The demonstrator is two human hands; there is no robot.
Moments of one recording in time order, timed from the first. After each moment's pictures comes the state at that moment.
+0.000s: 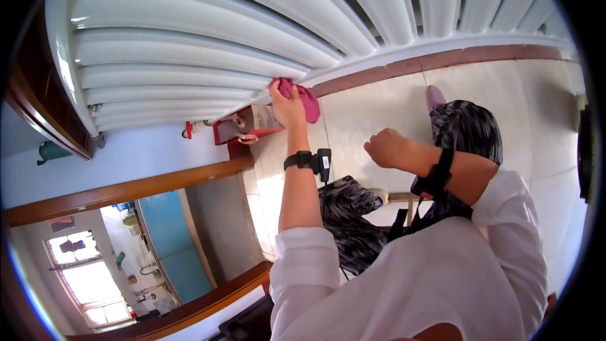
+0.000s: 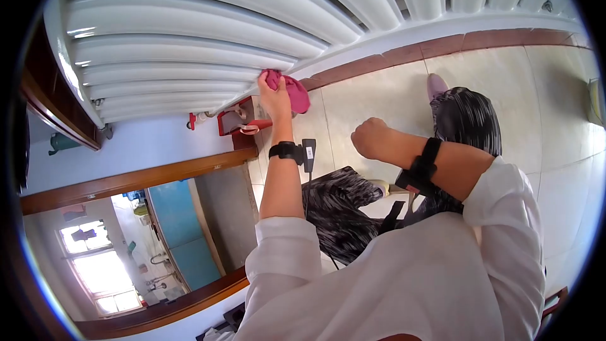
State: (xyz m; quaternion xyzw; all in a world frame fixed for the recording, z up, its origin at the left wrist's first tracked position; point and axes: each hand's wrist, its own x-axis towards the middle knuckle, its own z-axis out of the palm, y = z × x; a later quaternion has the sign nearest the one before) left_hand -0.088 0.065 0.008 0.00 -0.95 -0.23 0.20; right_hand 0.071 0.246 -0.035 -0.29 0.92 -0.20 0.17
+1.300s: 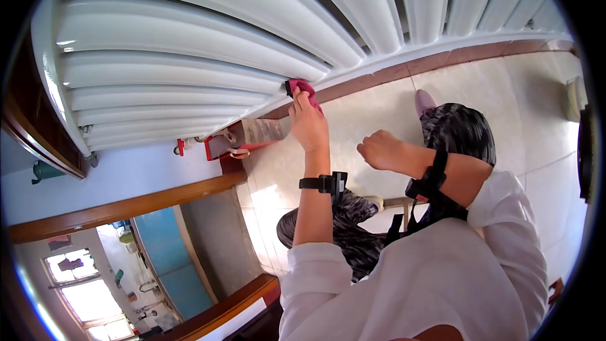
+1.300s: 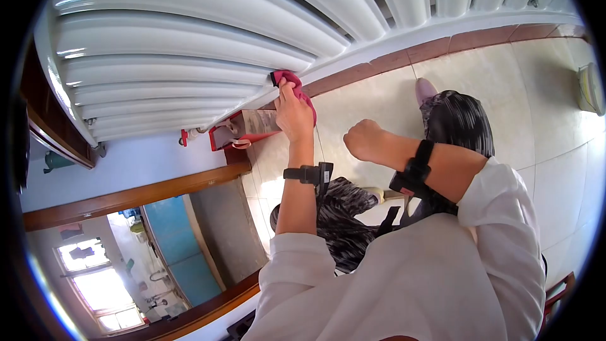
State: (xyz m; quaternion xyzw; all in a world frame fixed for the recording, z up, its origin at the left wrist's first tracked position) left_hand -0.041 0.123 0.003 -0.16 -0.96 -0.06 0.21; right_hand 0.067 0.259 -0.039 -0.26 0.93 -0.26 0.08
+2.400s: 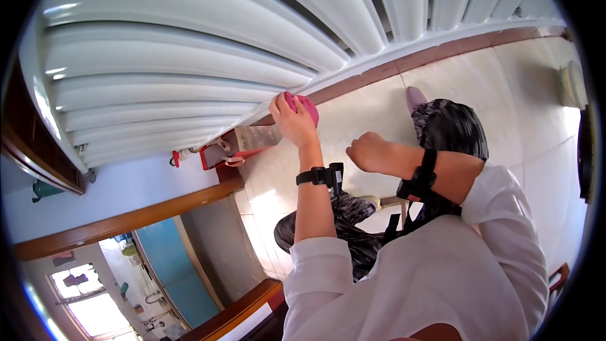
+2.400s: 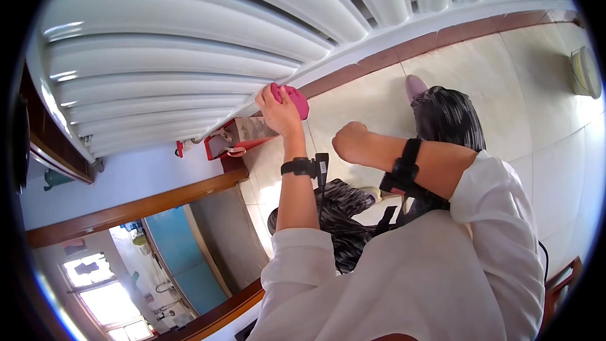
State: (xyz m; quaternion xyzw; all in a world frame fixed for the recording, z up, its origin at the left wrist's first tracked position) left_hand -0.062 0.131 -0.006 -0.07 -0.95 -0.18 0.26; right_hand 0.064 0.253 -0.048 -0.27 0.92 -0.27 0.10
